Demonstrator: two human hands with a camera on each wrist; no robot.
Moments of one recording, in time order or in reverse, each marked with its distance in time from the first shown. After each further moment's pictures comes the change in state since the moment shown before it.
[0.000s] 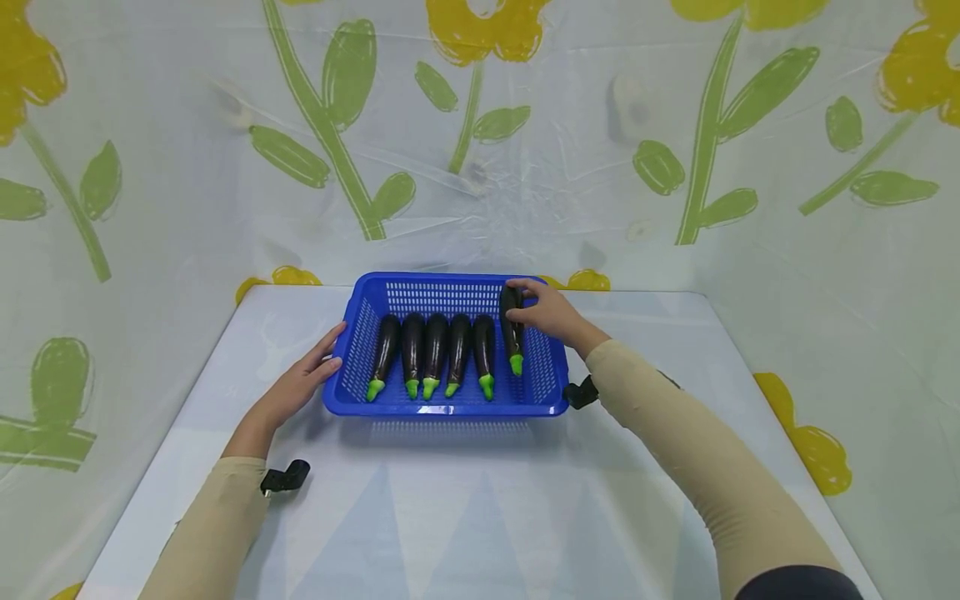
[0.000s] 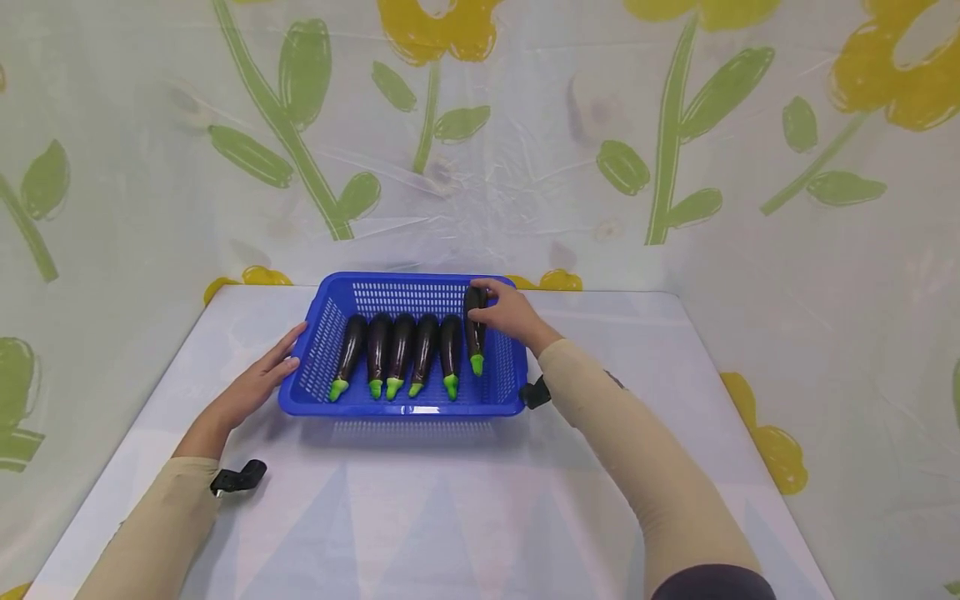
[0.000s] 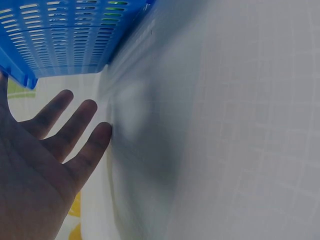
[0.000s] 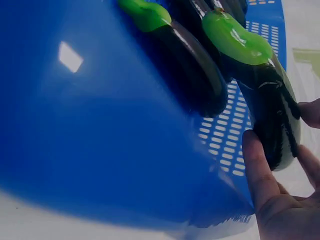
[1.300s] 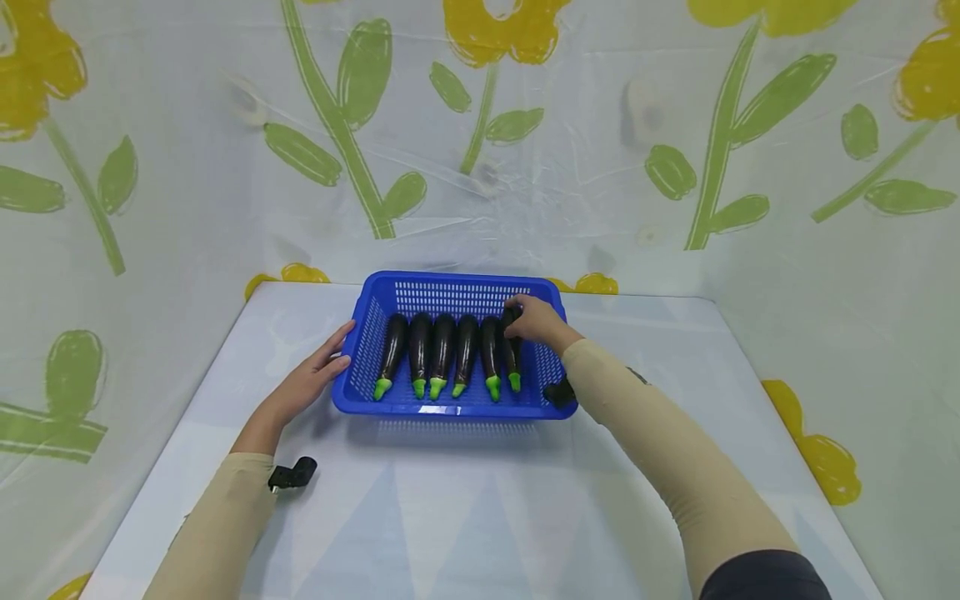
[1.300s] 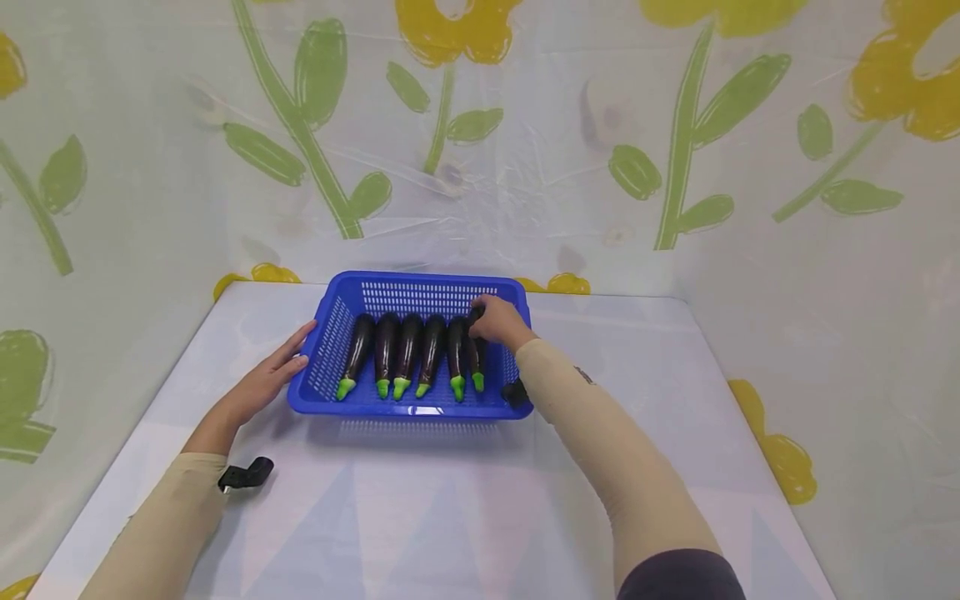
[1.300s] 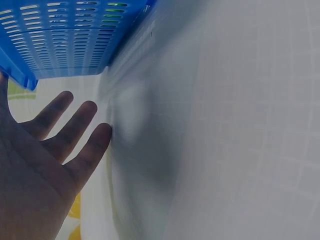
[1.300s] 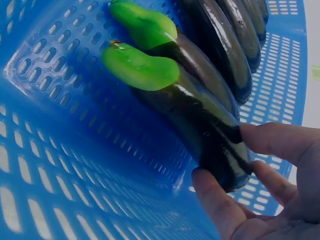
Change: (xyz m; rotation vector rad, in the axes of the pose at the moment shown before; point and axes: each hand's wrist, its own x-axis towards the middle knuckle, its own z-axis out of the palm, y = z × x) left_hand -0.001 0.002 0.001 -0.035 -0.001 0.030; right_hand 0.019 -0.009 0.032 -0.269 -0.014 0.156
